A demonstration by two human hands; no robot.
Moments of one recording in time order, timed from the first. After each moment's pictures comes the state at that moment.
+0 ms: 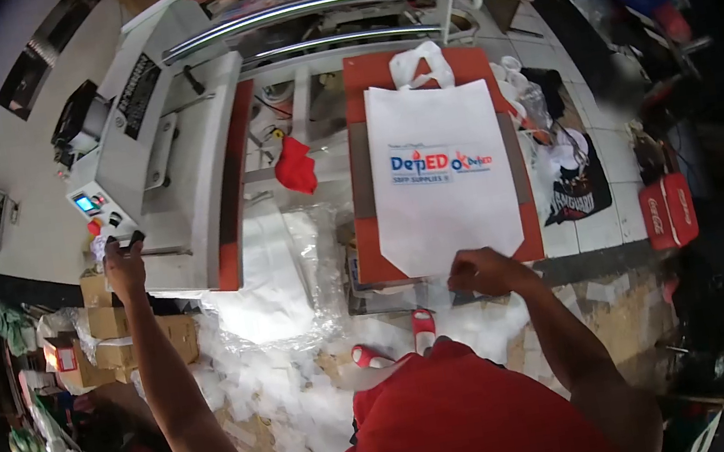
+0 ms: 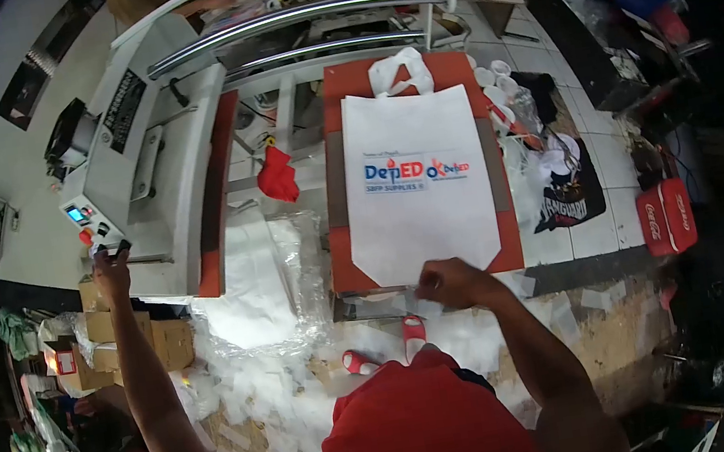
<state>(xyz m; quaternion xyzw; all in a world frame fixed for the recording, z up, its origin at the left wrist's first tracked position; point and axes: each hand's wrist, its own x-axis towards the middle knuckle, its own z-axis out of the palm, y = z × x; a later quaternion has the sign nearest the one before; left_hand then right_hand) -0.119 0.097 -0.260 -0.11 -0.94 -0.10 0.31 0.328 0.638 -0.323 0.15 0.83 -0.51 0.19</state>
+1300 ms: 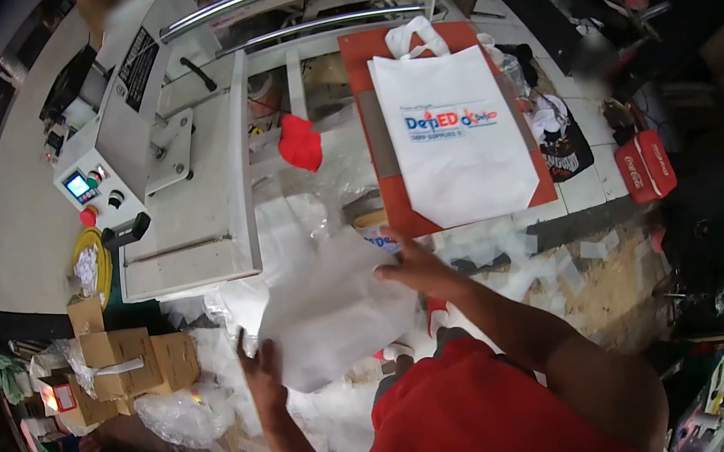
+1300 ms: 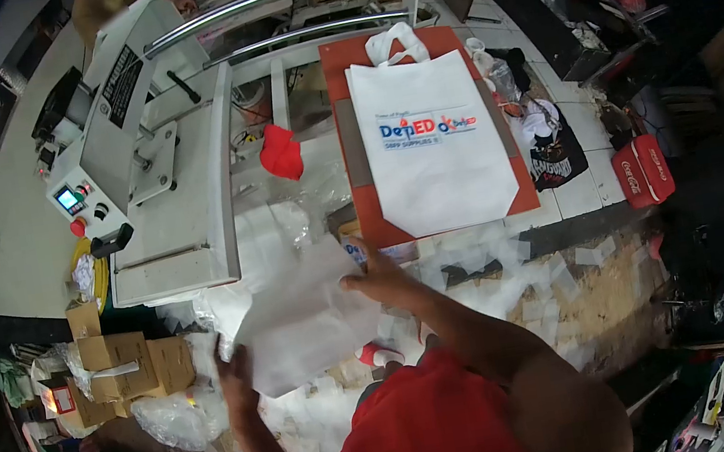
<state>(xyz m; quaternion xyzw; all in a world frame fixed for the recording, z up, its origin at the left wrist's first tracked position) 0.157 0.082 -0.356 0.04 -0.78 -0.61 -0.17 0.240 0.425 -0.397 0.23 0.71 -0.66 -0.04</state>
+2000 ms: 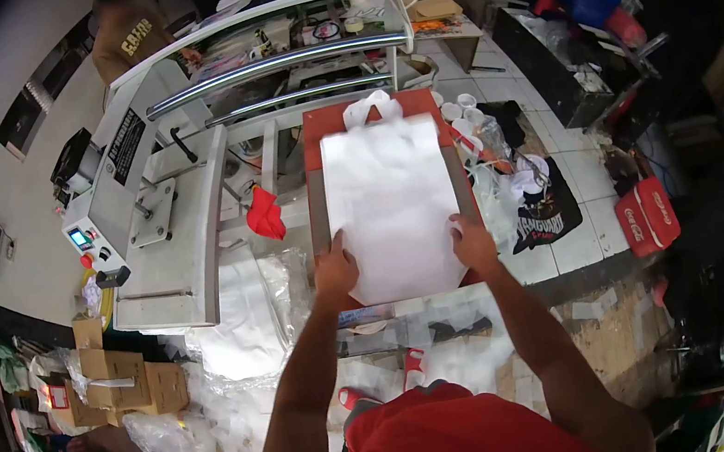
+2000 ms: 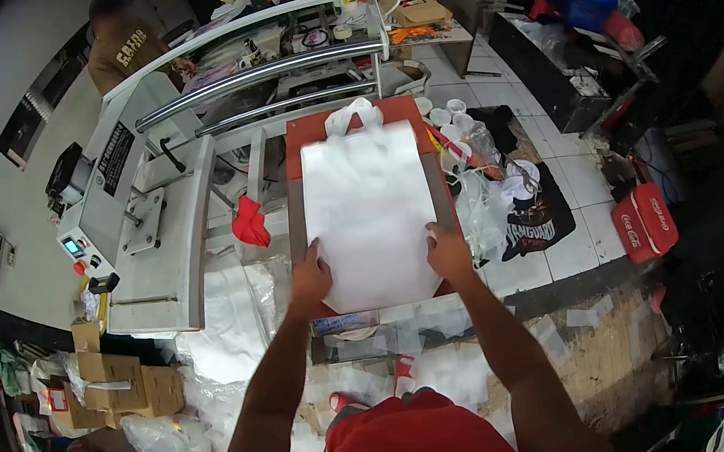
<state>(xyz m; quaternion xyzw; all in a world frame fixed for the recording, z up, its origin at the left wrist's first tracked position) 0.129 0.494 -0.430 -0.33 -0.90 -0.28 0.02 0.334 0.734 -0.384 0.35 0.89 -0.26 -0.16</state>
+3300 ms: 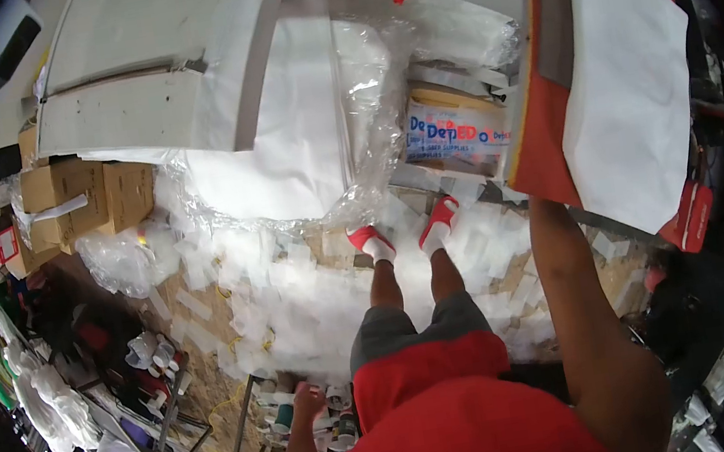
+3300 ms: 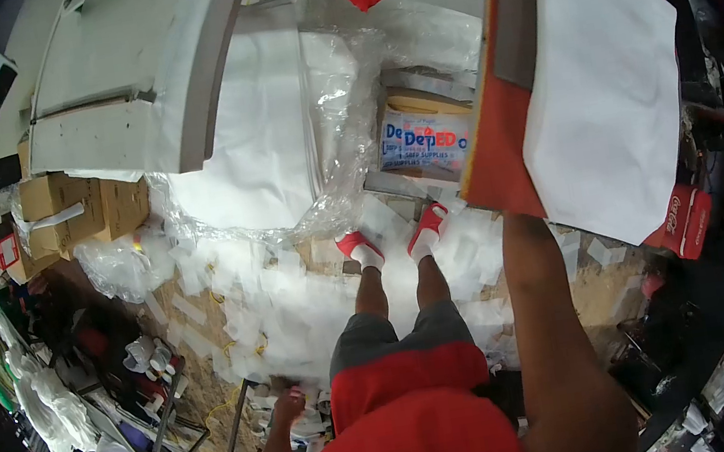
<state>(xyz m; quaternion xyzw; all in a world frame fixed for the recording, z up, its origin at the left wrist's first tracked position) 0.503 -0.131 -0.606 0.14 -0.85 -0.16 -0.48 0.271 0.613 -0.737 0.28 0.96 0.02 -0.06</state>
